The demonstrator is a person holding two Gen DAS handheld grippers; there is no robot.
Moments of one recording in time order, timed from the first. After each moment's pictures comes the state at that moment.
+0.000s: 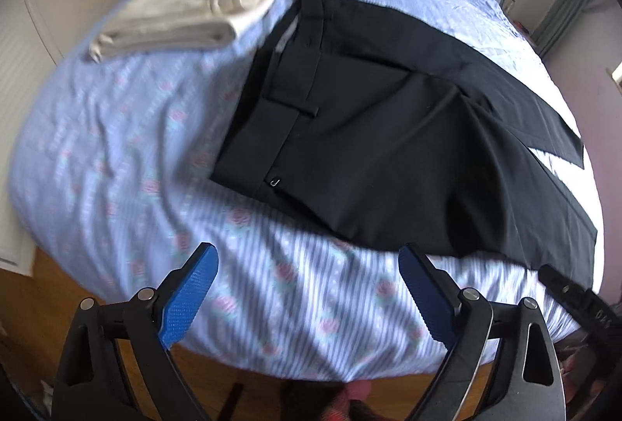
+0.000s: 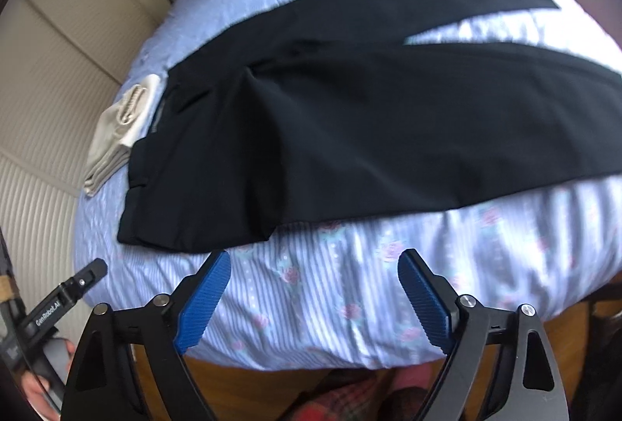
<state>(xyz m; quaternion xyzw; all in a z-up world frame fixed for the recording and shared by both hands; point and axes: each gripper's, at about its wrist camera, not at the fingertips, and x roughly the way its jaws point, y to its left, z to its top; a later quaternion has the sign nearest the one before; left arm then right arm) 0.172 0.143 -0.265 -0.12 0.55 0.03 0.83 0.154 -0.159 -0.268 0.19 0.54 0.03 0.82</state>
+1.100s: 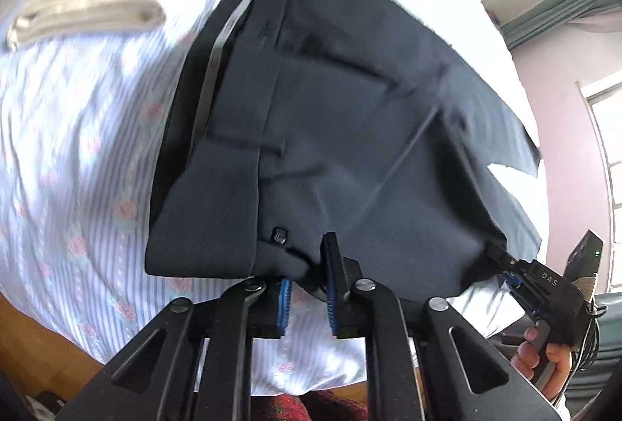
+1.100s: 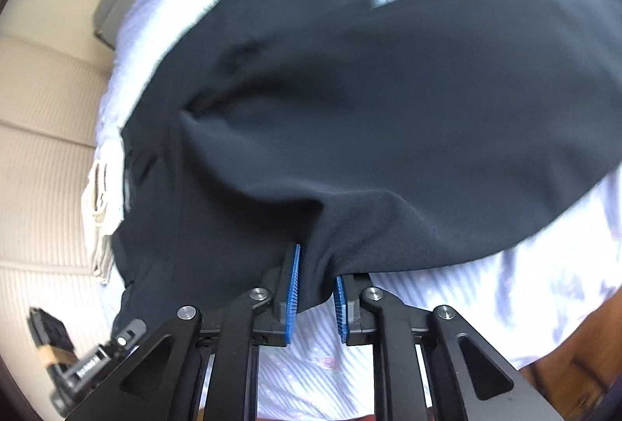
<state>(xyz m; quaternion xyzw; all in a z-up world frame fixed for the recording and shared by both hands) 0.262 0.169 -0.255 -0.19 0.60 -0.07 0.77 0.239 -0.183 -0.298 0.31 0.56 -0.02 0.77</state>
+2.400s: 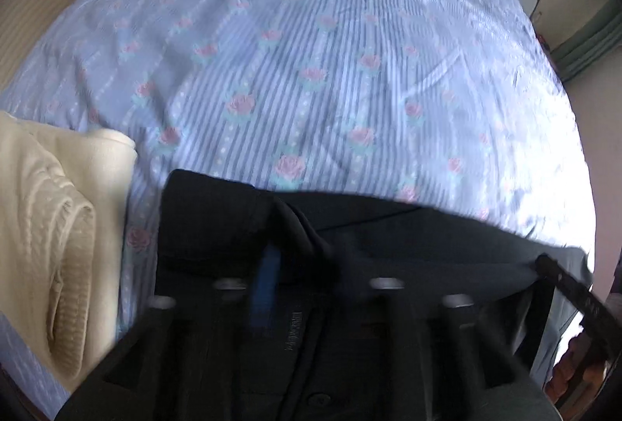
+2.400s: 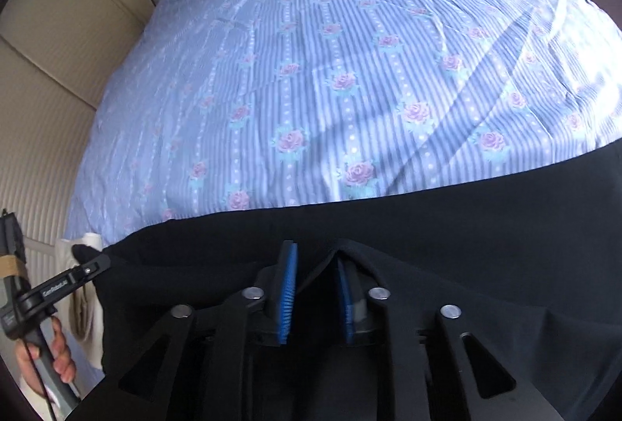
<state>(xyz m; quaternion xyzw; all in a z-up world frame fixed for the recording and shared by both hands) 0.632 0.157 -0.275 -0.13 0.58 0.02 0.80 0.627 -0.169 -0.281 0.16 0.55 0.07 0.81</state>
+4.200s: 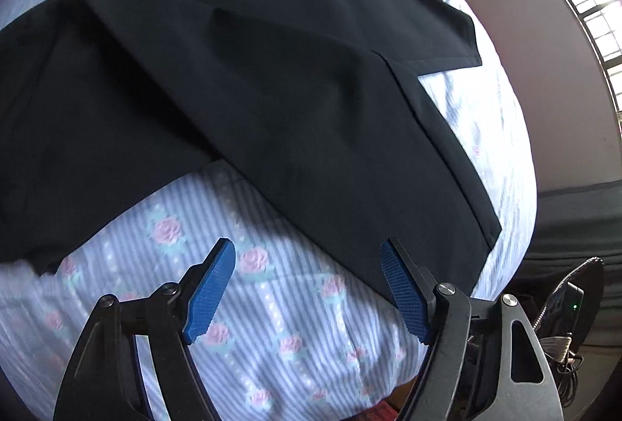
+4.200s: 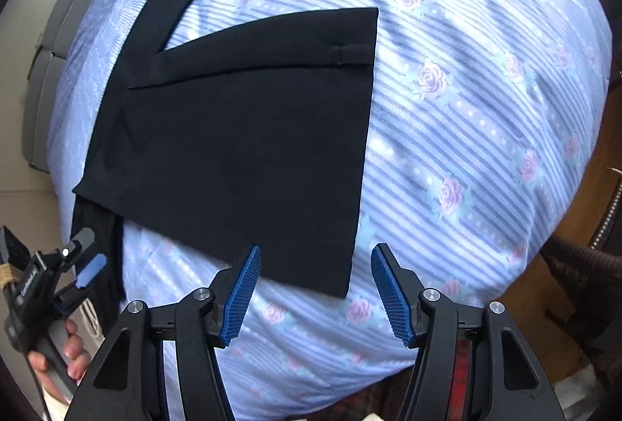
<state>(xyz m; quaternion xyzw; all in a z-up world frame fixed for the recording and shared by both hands) 0.404 -0.266 -0.306 -0.01 0.66 -0.24 0.71 0.161 -0.513 -0.324 0.44 0.56 -0.18 0.68</state>
